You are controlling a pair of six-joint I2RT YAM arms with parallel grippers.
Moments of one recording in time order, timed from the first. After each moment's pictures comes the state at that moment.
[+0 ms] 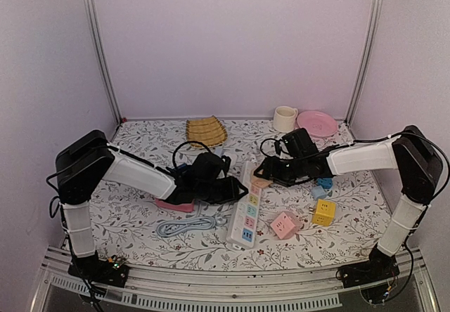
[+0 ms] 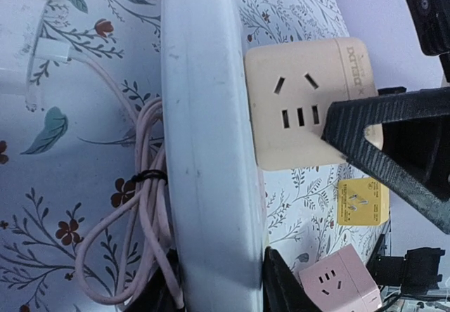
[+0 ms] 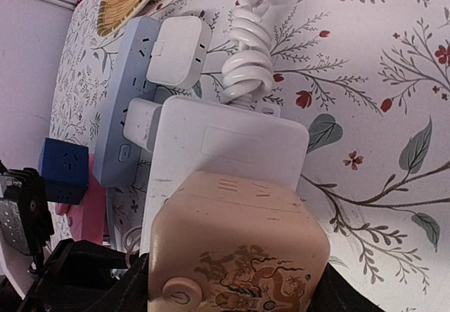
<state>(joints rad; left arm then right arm) -0.96 1.96 1.04 0.29 0.06 -0.92 0.68 1.74 0.99 -0.03 -0.18 0.77</state>
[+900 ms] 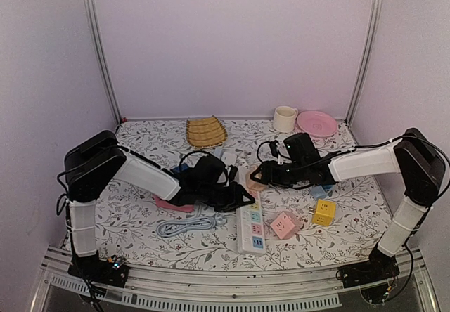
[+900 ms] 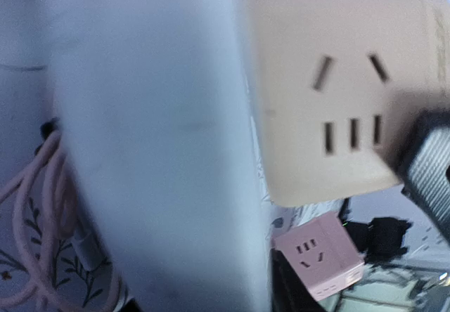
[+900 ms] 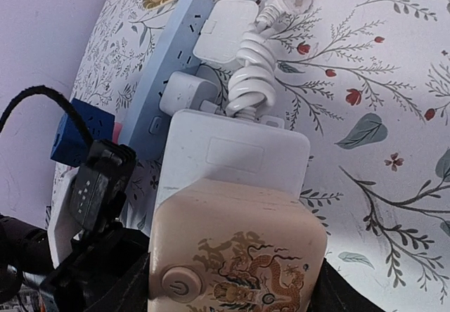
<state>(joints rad) -0.94 2.04 1.05 0.34 0.30 -0.97 0.71 1.72 0.92 0.11 -0.25 0.68</state>
